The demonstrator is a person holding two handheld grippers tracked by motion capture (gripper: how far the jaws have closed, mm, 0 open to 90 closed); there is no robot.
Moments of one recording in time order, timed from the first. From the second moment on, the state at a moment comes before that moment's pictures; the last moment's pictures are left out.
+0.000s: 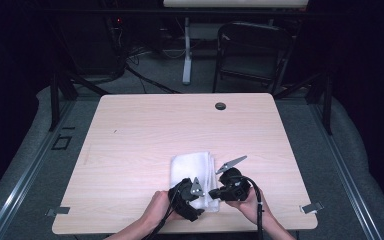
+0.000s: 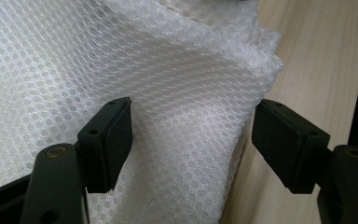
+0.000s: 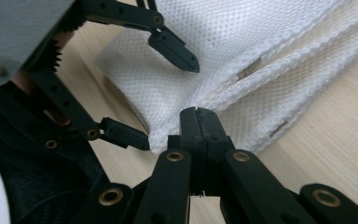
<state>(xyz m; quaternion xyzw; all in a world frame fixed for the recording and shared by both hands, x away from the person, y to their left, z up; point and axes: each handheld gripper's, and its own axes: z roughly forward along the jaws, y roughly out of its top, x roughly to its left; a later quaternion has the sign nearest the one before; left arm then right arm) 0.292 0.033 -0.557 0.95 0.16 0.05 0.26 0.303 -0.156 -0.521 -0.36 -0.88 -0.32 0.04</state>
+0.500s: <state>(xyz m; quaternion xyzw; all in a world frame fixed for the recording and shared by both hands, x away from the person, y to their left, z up) 0.305 0.040 -0.558 0.94 0.19 0.02 0.29 0.303 -0.156 -0.521 -0.35 -0.88 -0.31 0.02</state>
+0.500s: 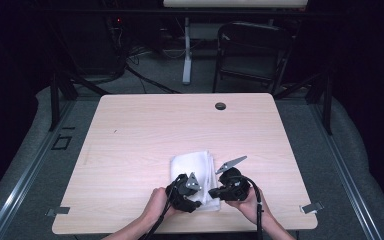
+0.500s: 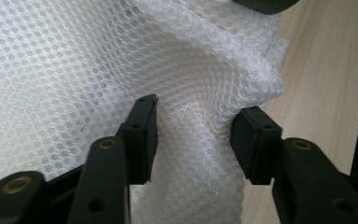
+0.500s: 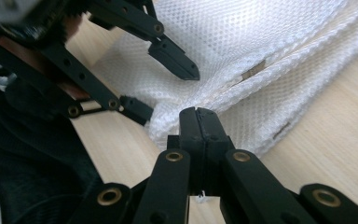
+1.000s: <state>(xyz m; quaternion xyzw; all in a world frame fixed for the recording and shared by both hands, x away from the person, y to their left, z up) 0.310 0.048 -0.558 0.92 0.22 0.01 0.32 0.303 -0.161 -0.532 -0.32 -0.91 -0.27 0.00</state>
